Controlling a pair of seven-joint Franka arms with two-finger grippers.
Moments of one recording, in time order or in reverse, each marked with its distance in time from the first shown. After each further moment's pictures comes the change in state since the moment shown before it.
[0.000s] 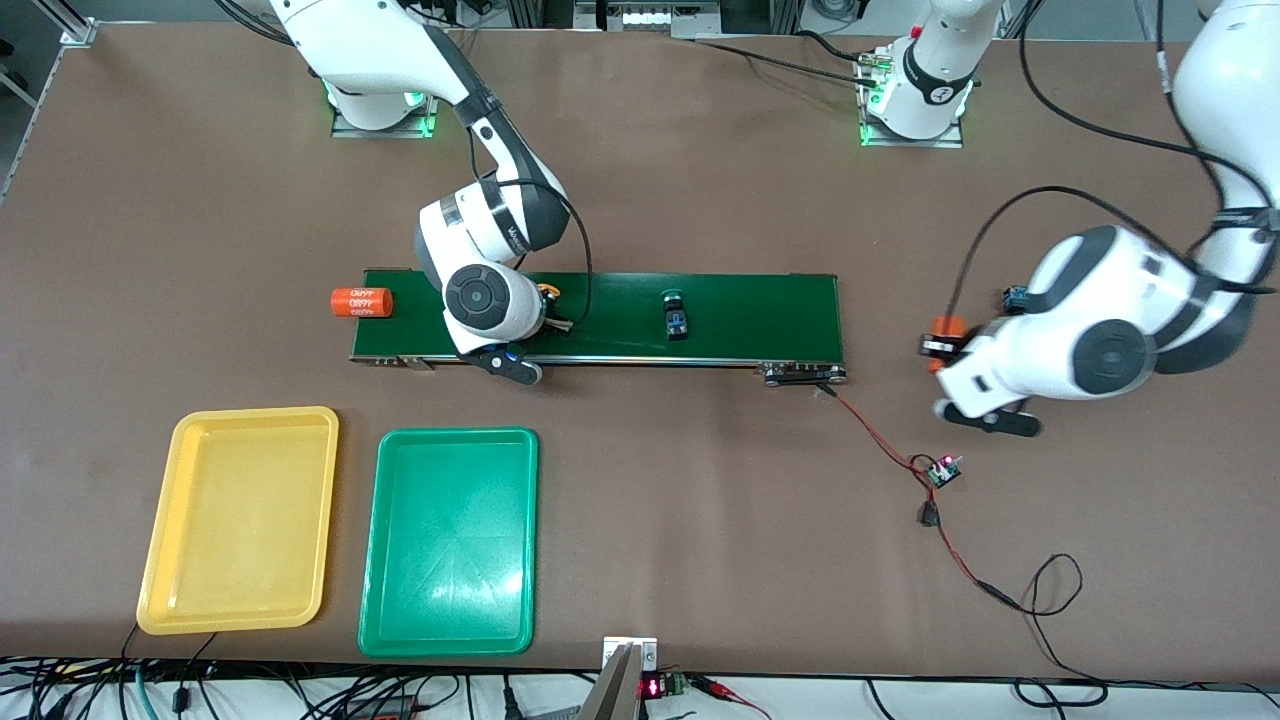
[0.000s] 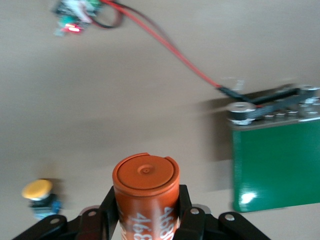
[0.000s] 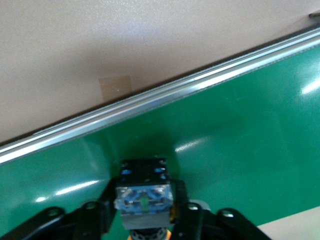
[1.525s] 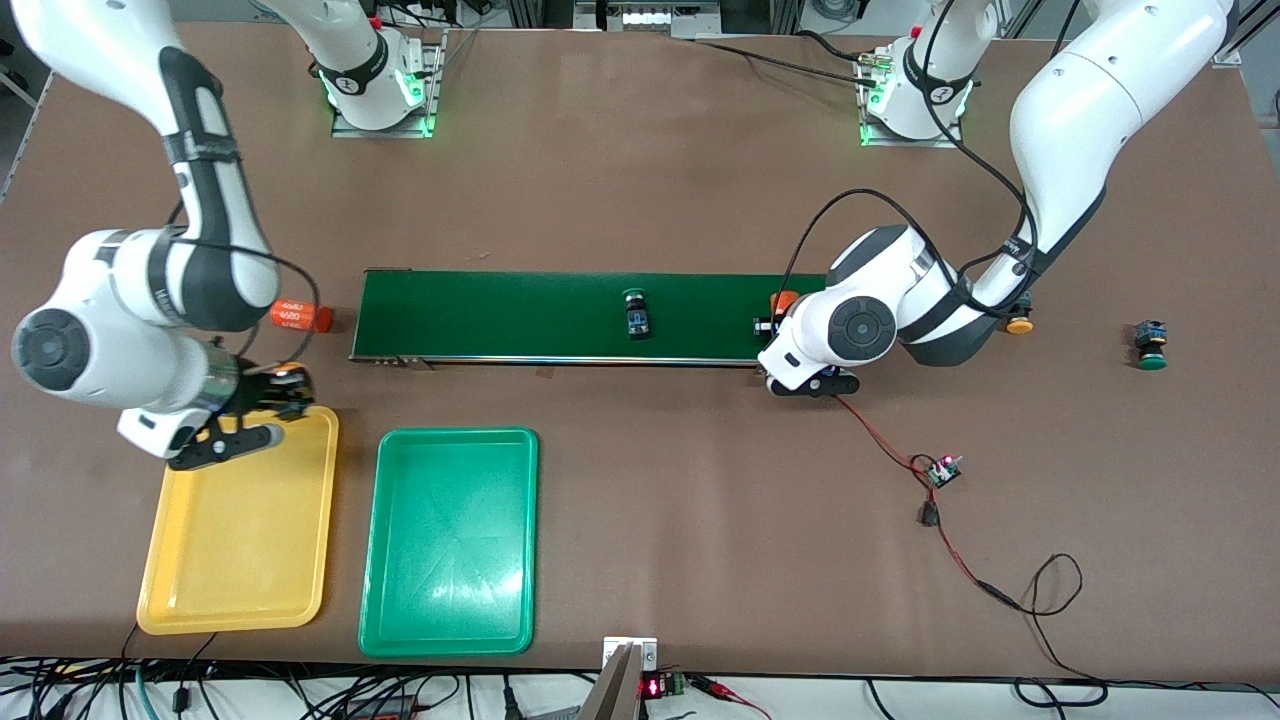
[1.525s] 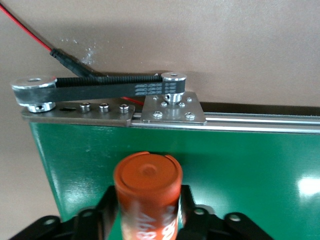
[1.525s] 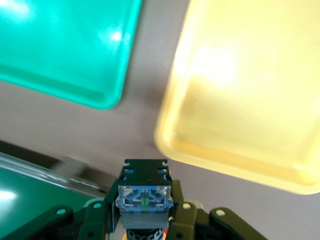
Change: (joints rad) left arm -0.368 0.034 0.176 -0.061 -0.136 0.236 -0.390; right arm -0.506 -0.085 -0.076 0.098 -0.153 -0.045 -1.219
